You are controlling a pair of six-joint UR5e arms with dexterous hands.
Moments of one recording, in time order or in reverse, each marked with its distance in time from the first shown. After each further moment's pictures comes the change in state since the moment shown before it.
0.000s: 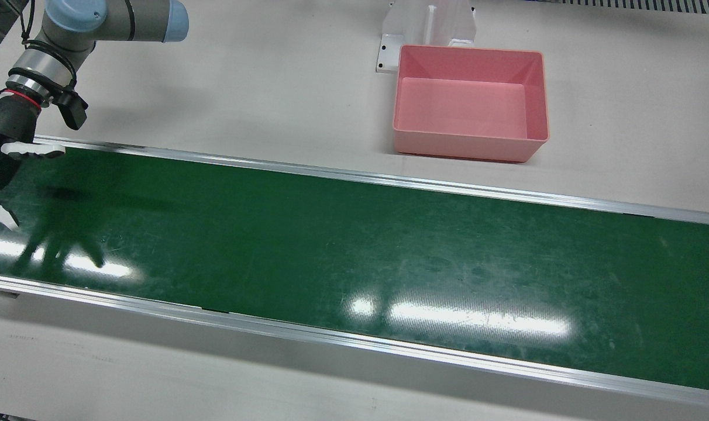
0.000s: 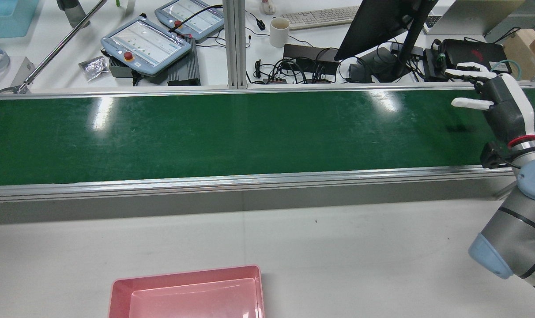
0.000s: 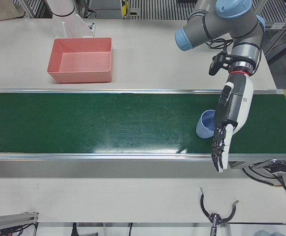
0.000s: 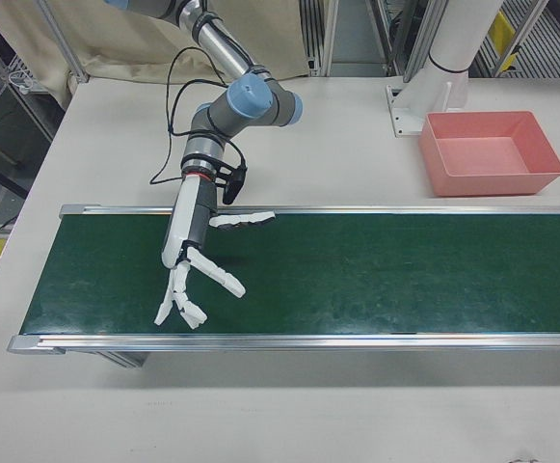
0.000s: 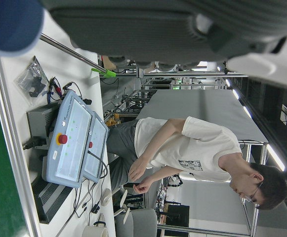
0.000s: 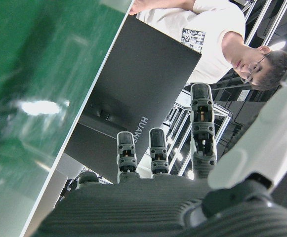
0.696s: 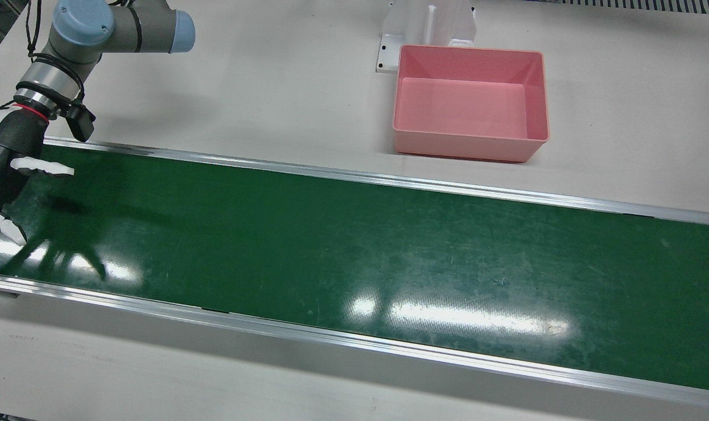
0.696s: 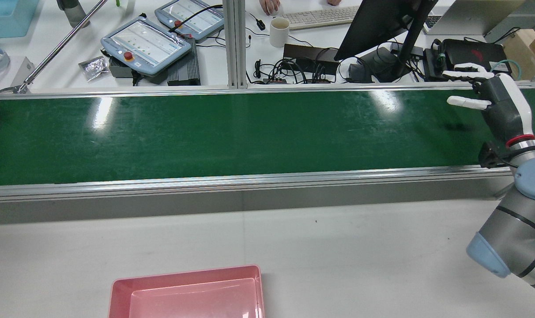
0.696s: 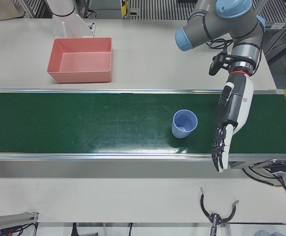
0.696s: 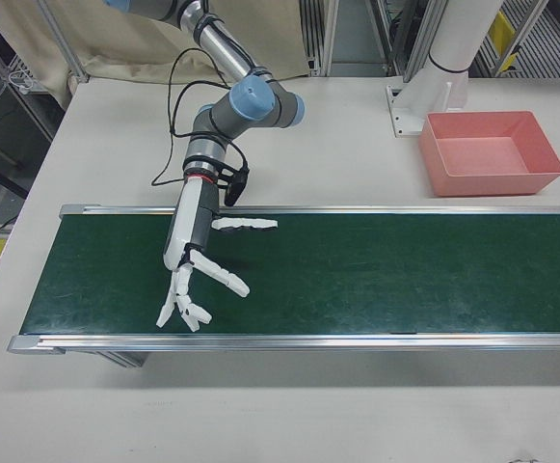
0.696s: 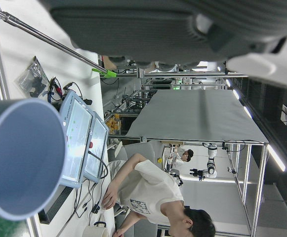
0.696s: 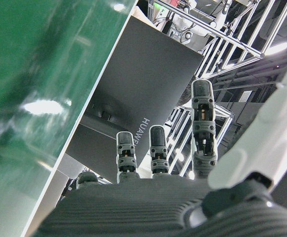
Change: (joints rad) left arm 0.000 0.000 0.001 0.000 0.000 0.000; right arm -0.002 0.012 -0.006 -0.014 -0.001 -0.003
